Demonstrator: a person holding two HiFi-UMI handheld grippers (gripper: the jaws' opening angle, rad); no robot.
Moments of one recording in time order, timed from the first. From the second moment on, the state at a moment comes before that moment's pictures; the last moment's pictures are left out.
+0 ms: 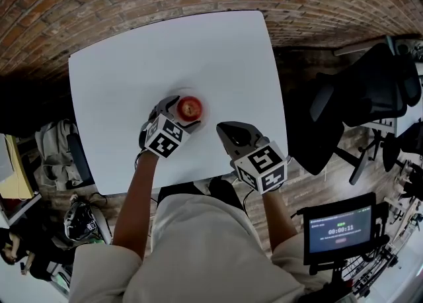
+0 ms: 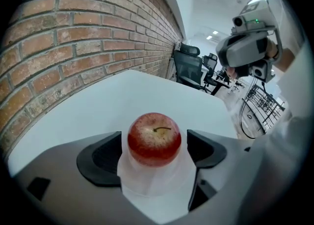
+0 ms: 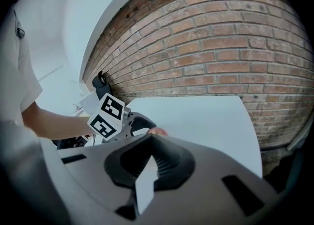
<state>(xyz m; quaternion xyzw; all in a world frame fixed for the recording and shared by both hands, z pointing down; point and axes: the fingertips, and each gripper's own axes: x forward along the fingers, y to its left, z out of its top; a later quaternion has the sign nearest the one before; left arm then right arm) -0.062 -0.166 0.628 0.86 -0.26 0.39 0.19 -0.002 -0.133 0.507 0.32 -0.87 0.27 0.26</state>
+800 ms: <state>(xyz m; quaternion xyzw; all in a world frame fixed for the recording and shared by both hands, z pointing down) -0.059 -0.168 0.640 0.85 -0.28 0.40 0.18 0.002 -0.132 0.511 0.32 -0.87 0.28 0.27</state>
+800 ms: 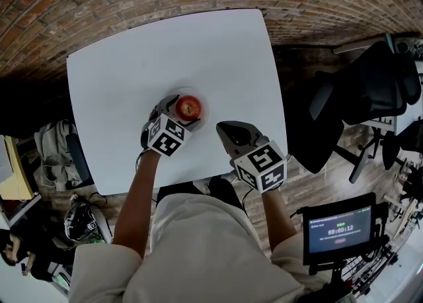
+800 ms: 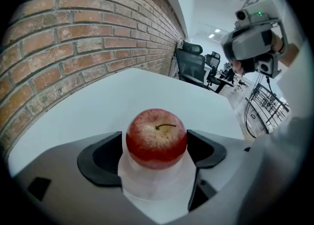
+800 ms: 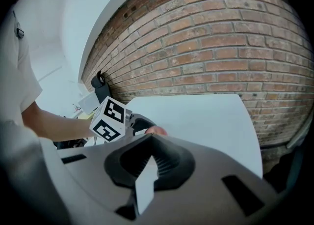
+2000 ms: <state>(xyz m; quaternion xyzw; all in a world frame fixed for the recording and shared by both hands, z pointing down) -0.063 -0.170 0.649 0.85 -0.29 0.42 0.15 0.009 -0.130 0.516 0.32 -0.86 0.28 0.27</state>
